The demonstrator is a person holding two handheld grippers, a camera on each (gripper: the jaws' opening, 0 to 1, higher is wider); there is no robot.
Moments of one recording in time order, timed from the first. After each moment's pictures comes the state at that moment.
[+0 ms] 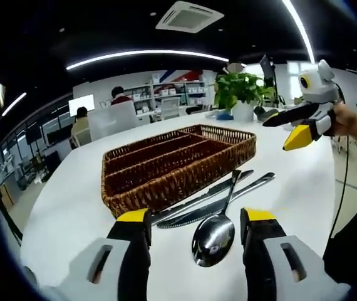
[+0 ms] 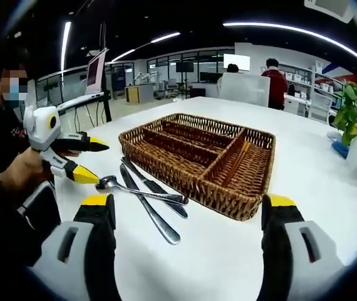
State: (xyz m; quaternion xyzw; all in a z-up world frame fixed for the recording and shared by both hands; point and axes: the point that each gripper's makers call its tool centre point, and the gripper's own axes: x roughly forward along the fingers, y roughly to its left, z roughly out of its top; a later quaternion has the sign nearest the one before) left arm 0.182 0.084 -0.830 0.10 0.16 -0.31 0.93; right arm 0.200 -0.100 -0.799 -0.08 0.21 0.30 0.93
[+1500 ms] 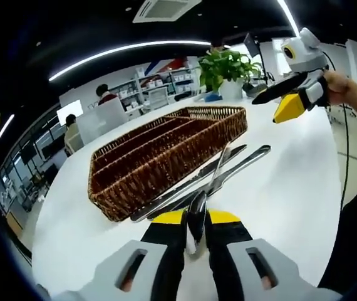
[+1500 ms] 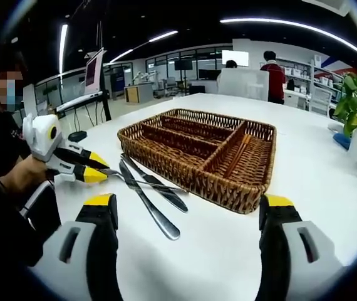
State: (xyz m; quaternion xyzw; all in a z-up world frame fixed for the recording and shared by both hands) left arm 0.179 0.078 -0.852 0.19 0.18 -0.33 0.91; right arm 0.198 -0.103 -0.813 -0.07 0.22 0.30 0.93
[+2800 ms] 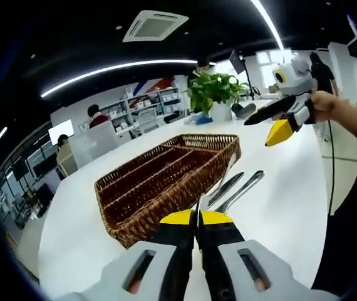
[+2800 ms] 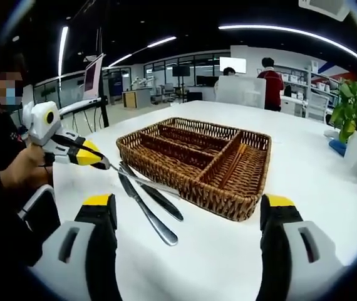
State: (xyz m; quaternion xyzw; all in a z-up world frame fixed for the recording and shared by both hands) left arm 0.184 0.081 -0.794 0.17 0.12 -0.38 0.90; right arm 0.200 -0.104 -0.796 -0.07 0.20 0.29 0.93
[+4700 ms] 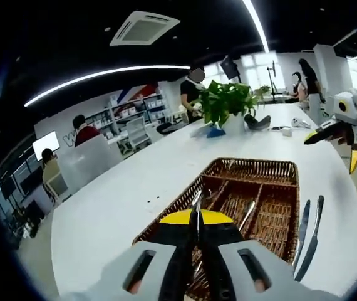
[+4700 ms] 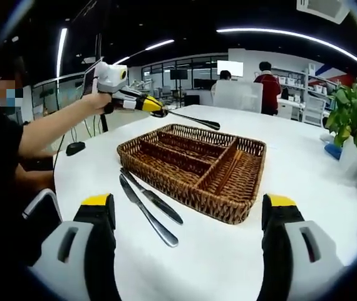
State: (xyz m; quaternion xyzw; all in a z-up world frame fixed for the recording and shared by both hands) left arm 0.383 0.088 -0.732 0.18 0.11 -0.43 0.88; right arm 0.196 -0.110 -0.778 -0.07 0.19 0.28 0.94
